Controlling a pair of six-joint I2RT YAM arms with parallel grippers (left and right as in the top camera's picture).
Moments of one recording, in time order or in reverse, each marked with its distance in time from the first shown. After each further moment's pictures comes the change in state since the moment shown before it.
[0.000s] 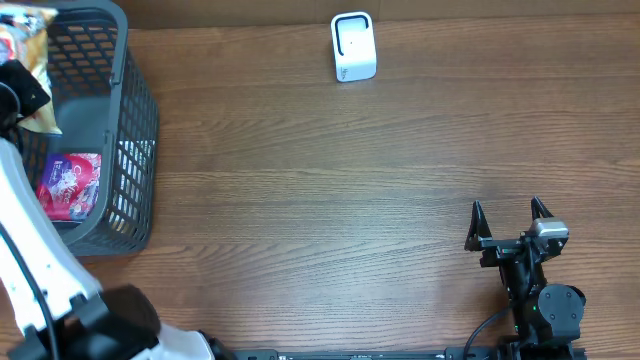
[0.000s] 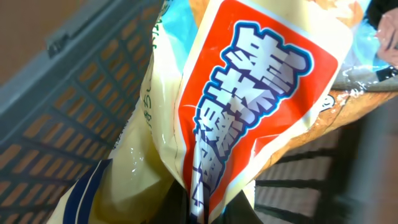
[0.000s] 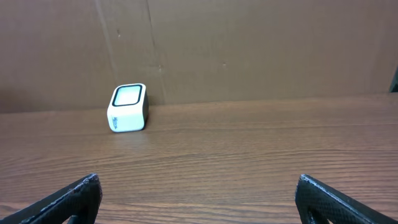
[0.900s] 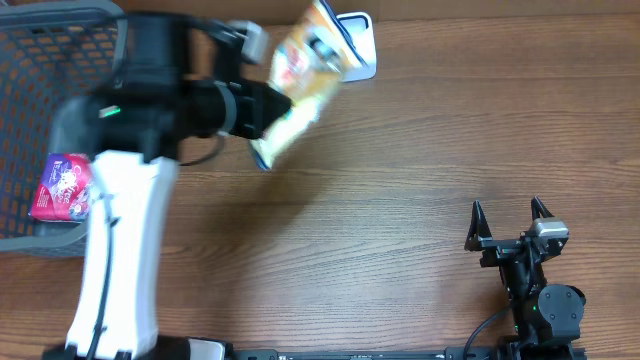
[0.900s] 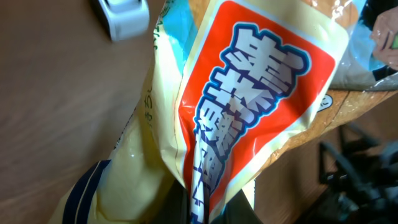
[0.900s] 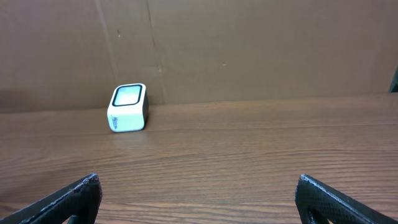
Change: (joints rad) left arm -0.754 -0.116 -0.151 -0.218 0.425 0.066; right arm 0.000 0.000 0.000 0.000 0.000 0.000
